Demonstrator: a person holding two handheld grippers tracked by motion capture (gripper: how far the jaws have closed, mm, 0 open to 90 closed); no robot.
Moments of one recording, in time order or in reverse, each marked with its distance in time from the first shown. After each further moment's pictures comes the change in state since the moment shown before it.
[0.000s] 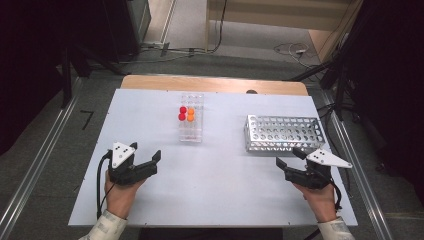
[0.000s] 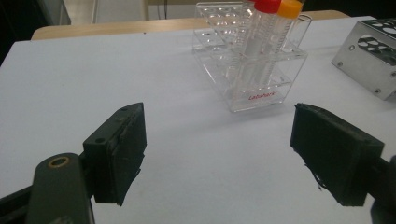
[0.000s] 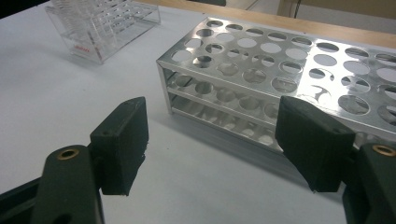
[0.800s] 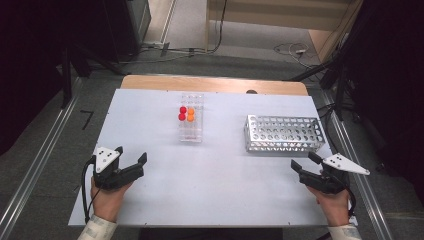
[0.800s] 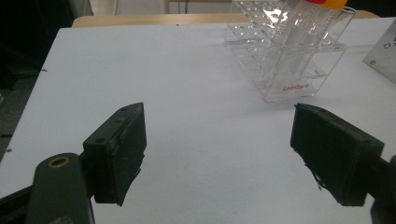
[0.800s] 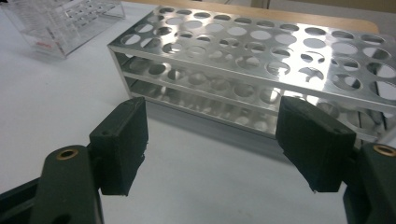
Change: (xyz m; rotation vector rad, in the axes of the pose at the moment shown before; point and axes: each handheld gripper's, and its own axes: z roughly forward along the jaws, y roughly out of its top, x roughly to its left) left arm 0.026 -0.011 -0.017 0.001 0.073 -0.035; right arm -0.029 -0.019 -0.021 0.002 -0.086 0.060
